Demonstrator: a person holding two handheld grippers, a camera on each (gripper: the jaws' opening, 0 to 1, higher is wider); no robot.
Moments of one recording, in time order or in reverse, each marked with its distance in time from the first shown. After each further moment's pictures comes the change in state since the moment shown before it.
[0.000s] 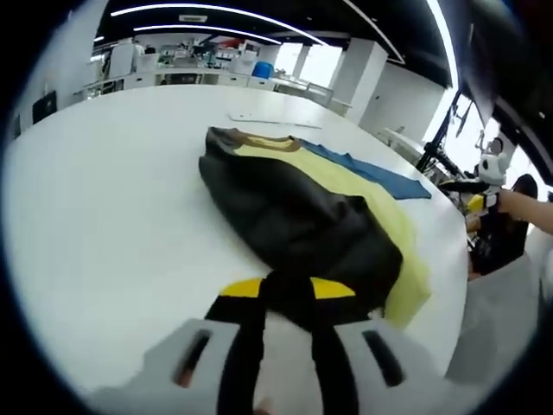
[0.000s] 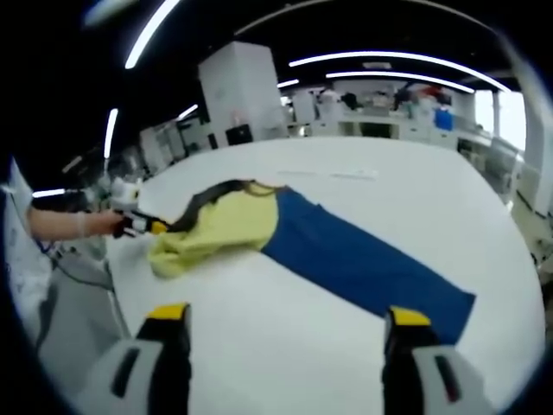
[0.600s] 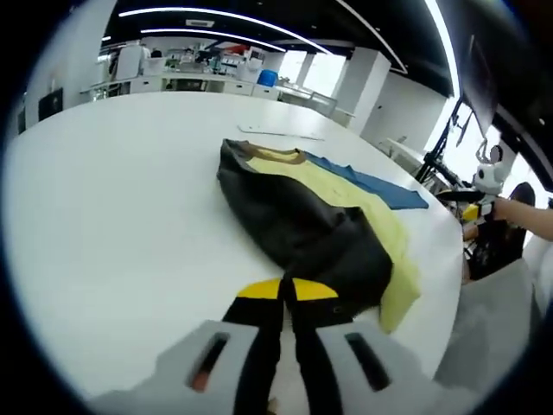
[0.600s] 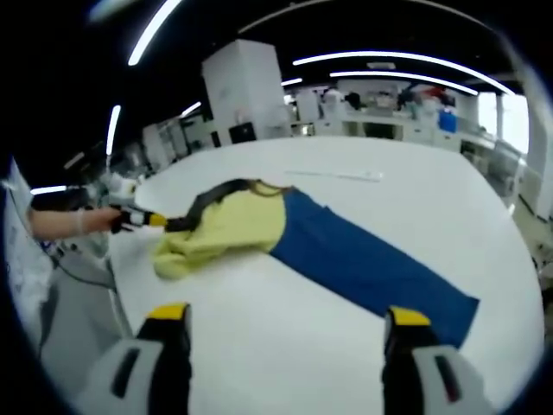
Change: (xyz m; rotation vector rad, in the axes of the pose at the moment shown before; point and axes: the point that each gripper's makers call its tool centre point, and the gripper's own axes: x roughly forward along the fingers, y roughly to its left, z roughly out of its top) left arm -0.037 0.013 0.012 -0.013 -0.048 0.008; right arm -0.001 0.016 0.008 -0.013 0.003 0.006
